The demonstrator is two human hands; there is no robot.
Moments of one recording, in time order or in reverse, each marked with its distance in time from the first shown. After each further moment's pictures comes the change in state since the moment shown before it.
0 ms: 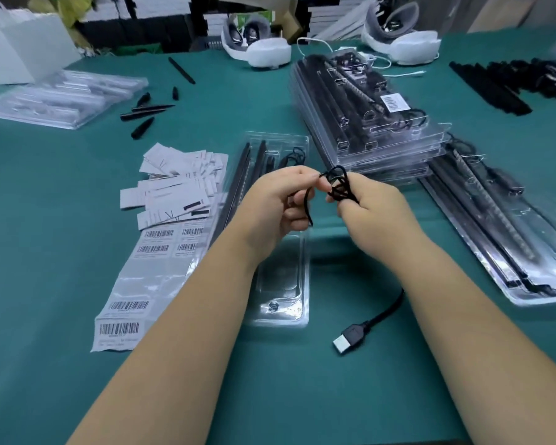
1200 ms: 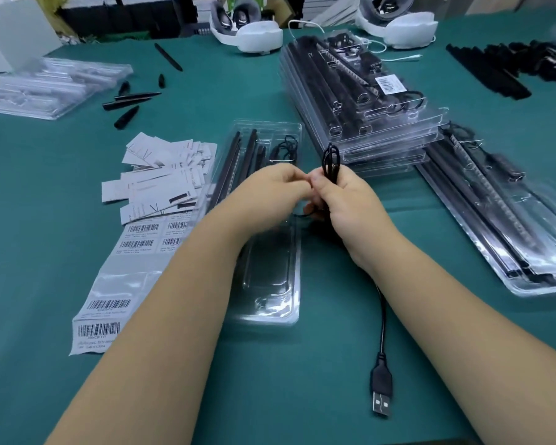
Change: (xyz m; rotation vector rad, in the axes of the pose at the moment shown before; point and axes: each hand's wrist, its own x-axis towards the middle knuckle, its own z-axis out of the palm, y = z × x) left_hand 0.010 0.005 -0.002 0.820 0.124 -0.123; right_hand 0.005 -0.005 0.033 0.837 -0.033 0.288
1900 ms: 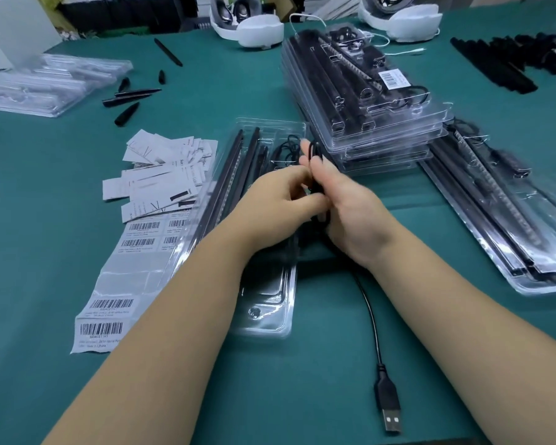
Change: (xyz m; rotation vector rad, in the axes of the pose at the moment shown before) left_hand -0.008 -0.007 0.014 -0.047 0.024 0.269; right_hand -0.004 -0.006 0.000 0.328 -0.326 0.096
